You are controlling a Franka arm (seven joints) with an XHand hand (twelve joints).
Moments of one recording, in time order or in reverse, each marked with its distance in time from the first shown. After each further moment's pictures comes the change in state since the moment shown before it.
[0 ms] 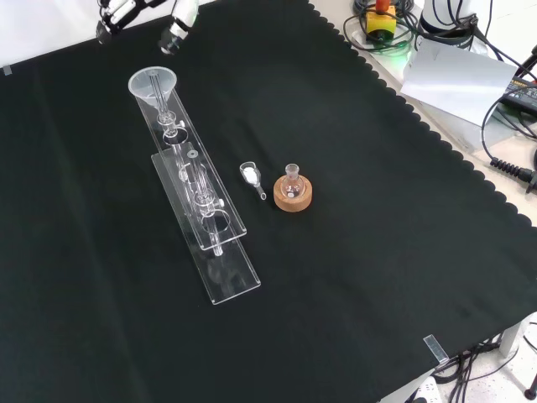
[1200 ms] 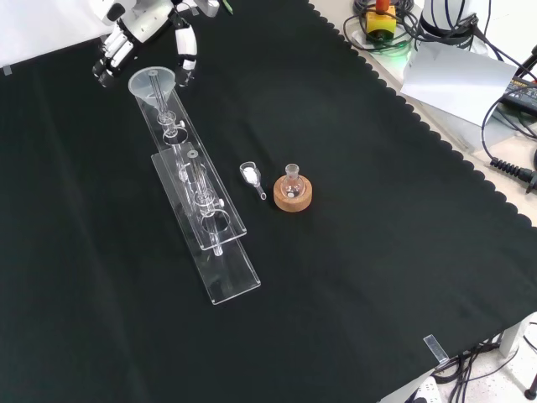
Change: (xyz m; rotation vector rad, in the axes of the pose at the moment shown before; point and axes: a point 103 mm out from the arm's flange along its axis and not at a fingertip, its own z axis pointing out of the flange) arm 0.006 0.034 0.032 0.178 -0.074 -0.077
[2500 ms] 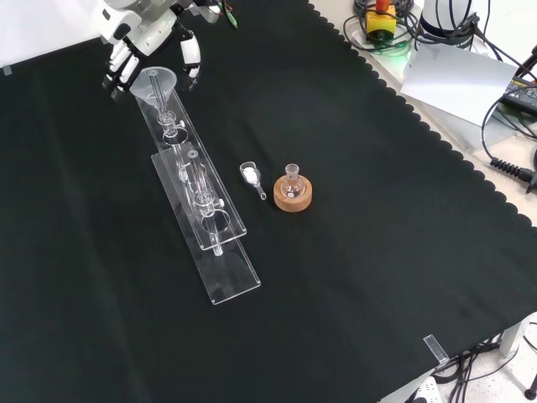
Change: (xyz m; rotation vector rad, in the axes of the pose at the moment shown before) arm 0.006 0.006 0.004 0.057 -0.137 -0.005
